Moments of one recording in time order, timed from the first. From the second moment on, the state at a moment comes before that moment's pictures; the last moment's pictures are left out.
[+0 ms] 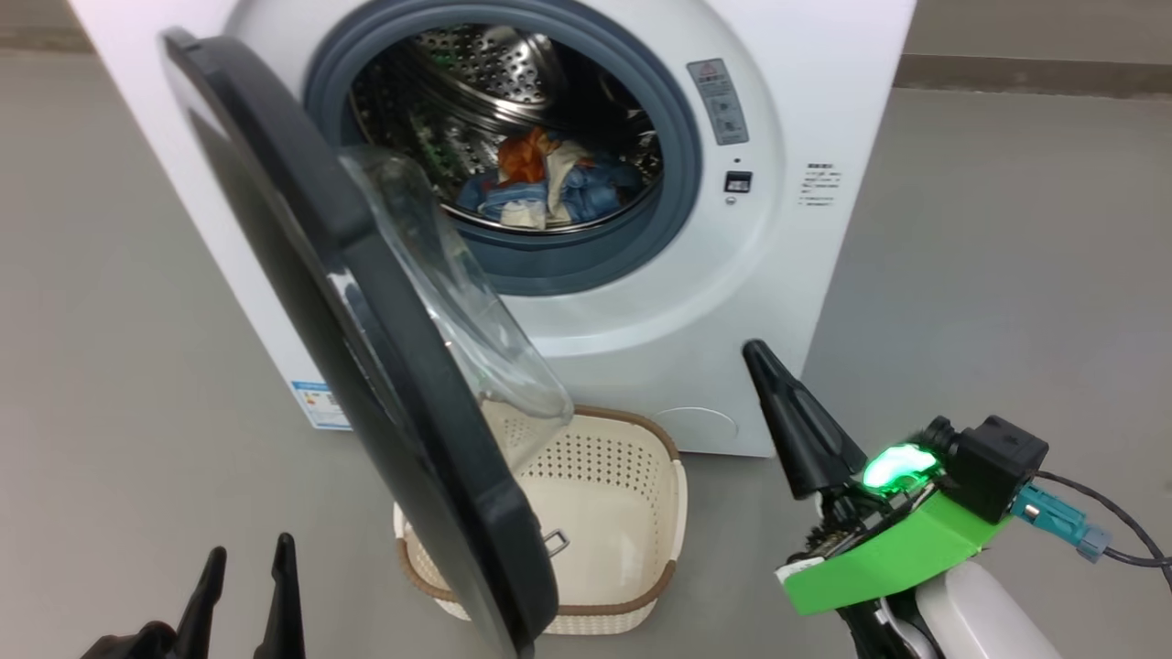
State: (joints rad) left arm 0.06 0.09 -0.02 0.17 -0.42 -0.13 -0.25; right arm -0.23 -0.16 0.38 0.02 0.64 0.13 -0.26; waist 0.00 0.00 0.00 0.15
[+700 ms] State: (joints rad) left arm 0.06 0.09 -0.02 0.19 -0.43 -0.13 -0.25; right arm -0.34 -0.26 0.86 -0.23 0.68 0.13 -0.26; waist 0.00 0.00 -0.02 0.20
